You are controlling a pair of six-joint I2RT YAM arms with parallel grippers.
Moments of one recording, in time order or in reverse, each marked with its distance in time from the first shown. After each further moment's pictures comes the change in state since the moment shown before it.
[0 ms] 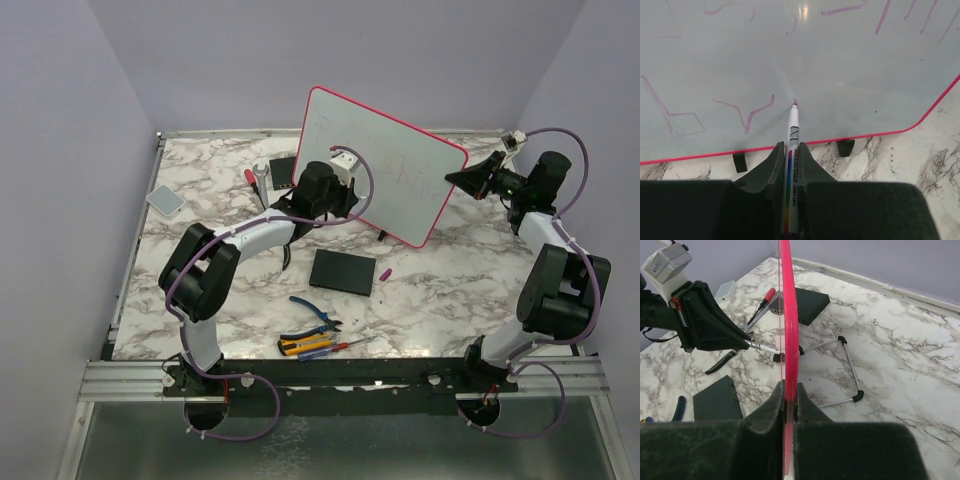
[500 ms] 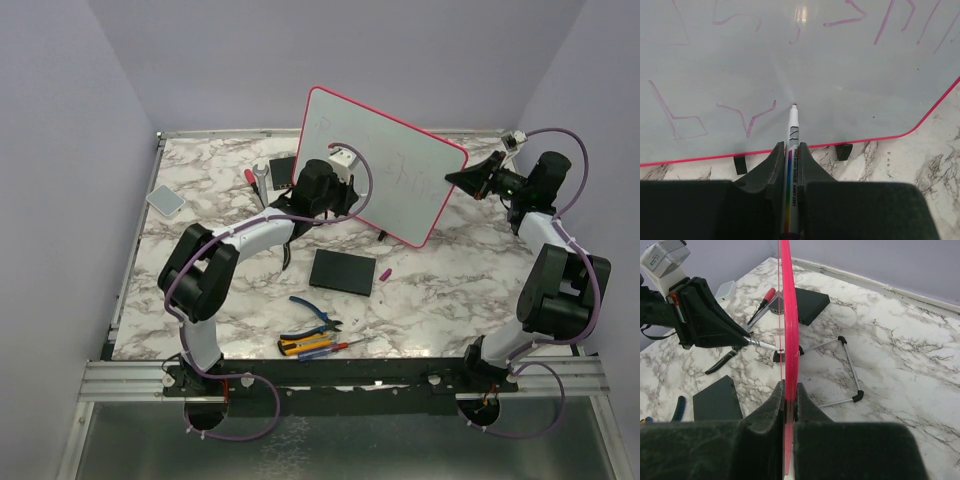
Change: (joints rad) left arm 0.000 -0.007 0.004 -0.002 0.003 -0.017; right arm 0.000 0.000 -0.002 0.003 0.000 0.000
